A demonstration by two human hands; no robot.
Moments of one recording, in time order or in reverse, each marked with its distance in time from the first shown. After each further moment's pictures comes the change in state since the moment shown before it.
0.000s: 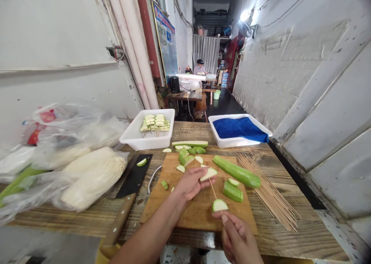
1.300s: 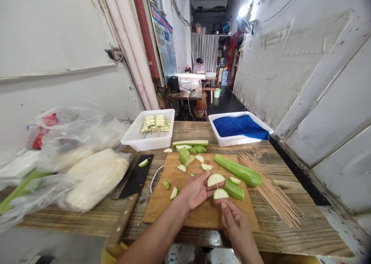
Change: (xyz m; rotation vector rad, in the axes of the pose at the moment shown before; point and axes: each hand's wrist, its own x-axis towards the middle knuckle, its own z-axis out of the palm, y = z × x) left_hand -0.009 -0.017 0.007 -0.075 -0.006 -0.149; right_hand 0.028 0.014 -0.008 -0.156 0.052 -0.171
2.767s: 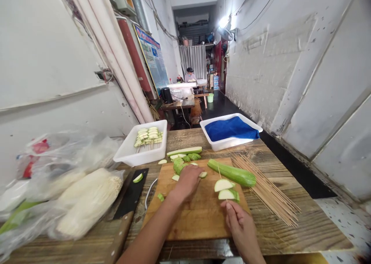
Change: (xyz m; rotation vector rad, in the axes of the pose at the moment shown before) left_hand 0.041 0.039 -0.017 2.030 -0.023 0.690; right_hand 0.005 -0.004 -0.027 -0.329 0.163 -0.226
